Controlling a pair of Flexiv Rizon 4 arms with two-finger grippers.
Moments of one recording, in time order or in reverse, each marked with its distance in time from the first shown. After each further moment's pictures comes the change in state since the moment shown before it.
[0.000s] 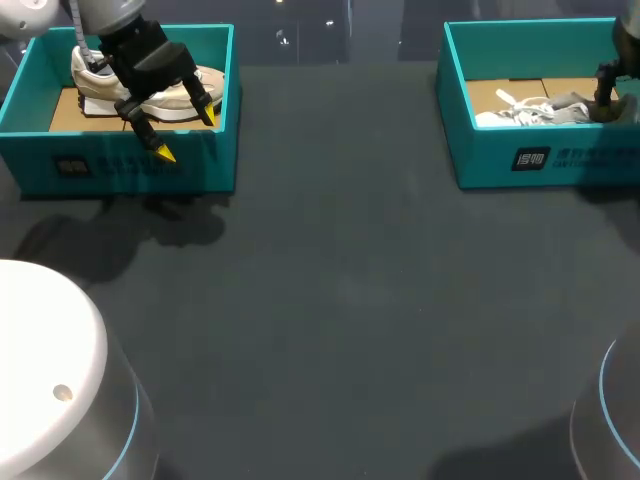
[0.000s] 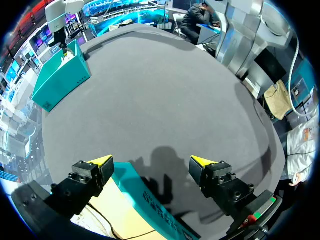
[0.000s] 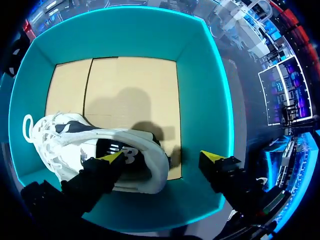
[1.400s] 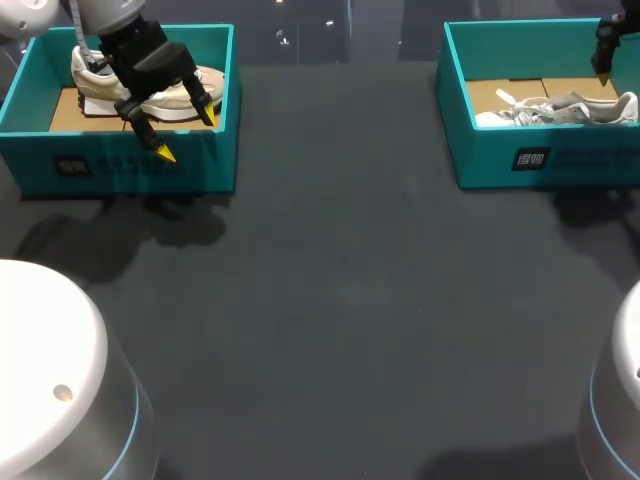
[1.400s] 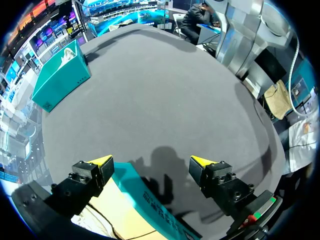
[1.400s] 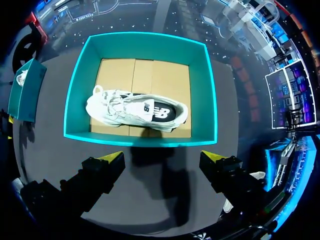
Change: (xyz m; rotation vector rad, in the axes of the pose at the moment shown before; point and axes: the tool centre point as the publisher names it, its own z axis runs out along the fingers) left arm -0.001 -0.002 0.000 0.005 -0.001 0.025; right arm 0.047 -0.063 -0.150 0.012 0.060 -0.044
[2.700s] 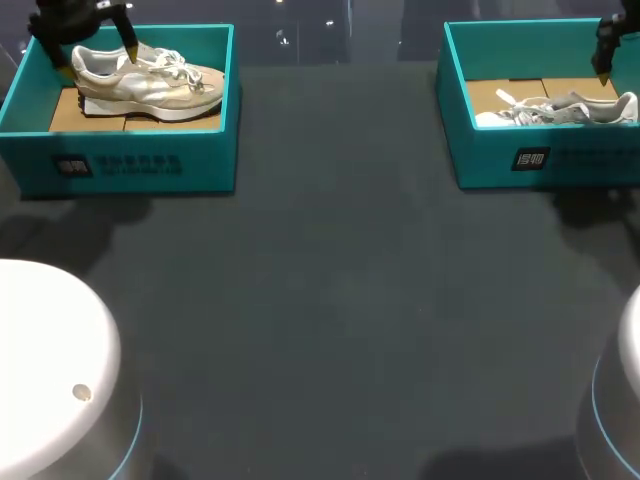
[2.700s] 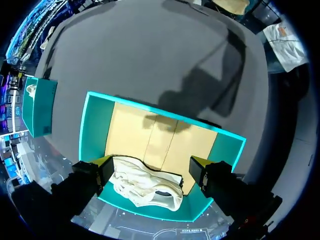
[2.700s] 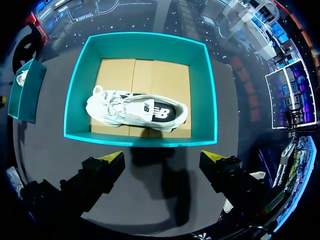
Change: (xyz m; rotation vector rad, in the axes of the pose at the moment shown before) left arm -0.022 0.145 -0.123 -0.425 0.043 0.669; right arm 0.000 0.000 0.000 0.001 0.001 0.000
